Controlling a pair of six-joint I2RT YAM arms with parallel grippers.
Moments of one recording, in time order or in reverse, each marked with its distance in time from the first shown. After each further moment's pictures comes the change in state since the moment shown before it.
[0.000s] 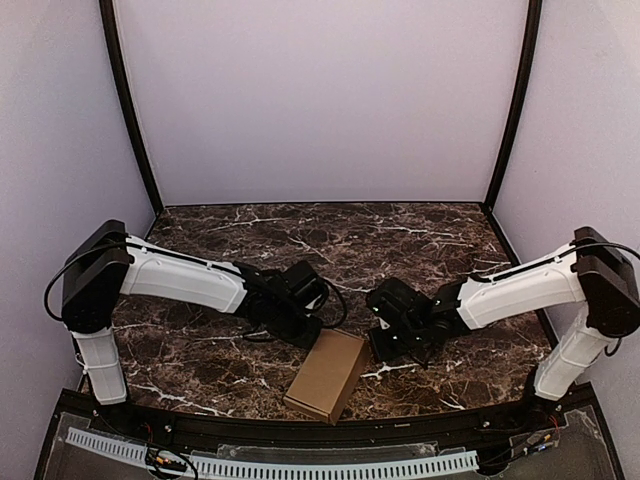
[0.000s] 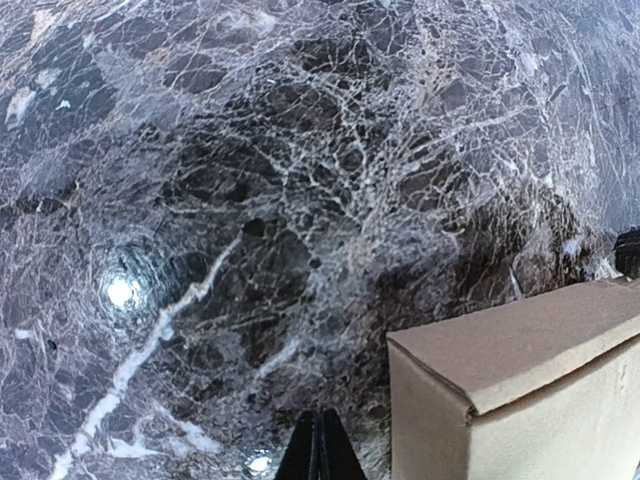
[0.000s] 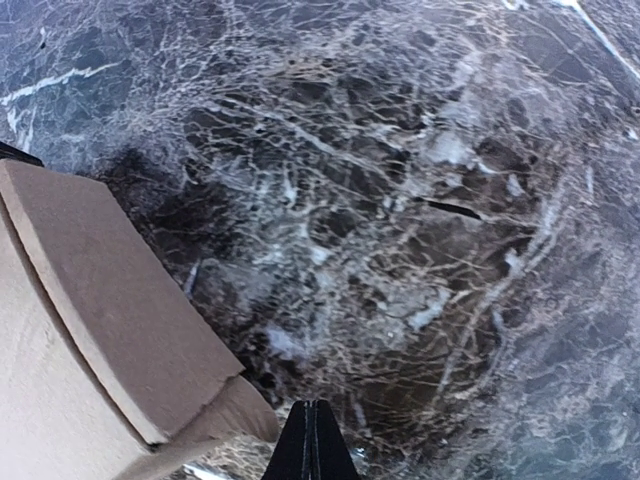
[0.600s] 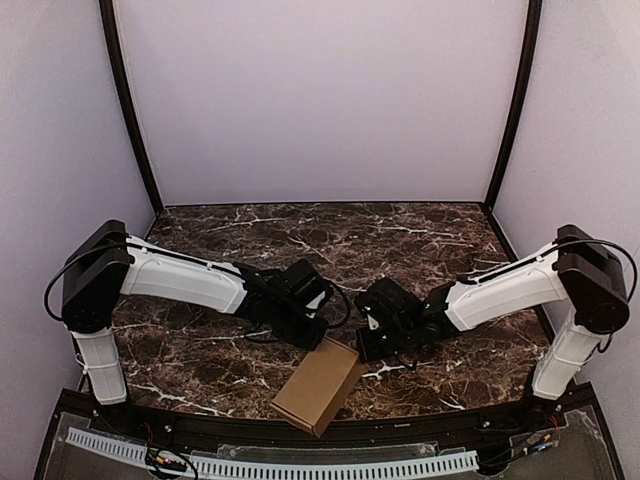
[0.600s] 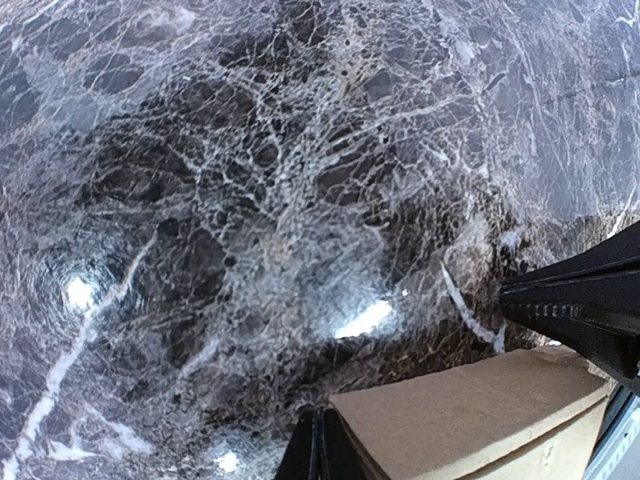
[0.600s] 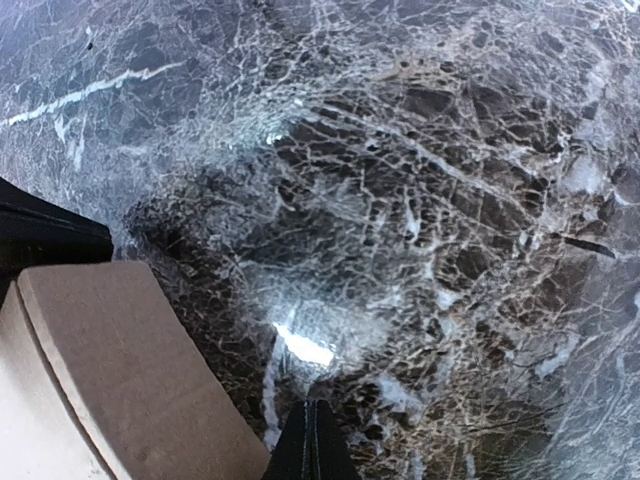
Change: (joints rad) left arm 0.000 0.000 -0.001 0.042 0.123 -0.033; right arm 0.000 0.085 0.024 0.132 -0.124 0.061
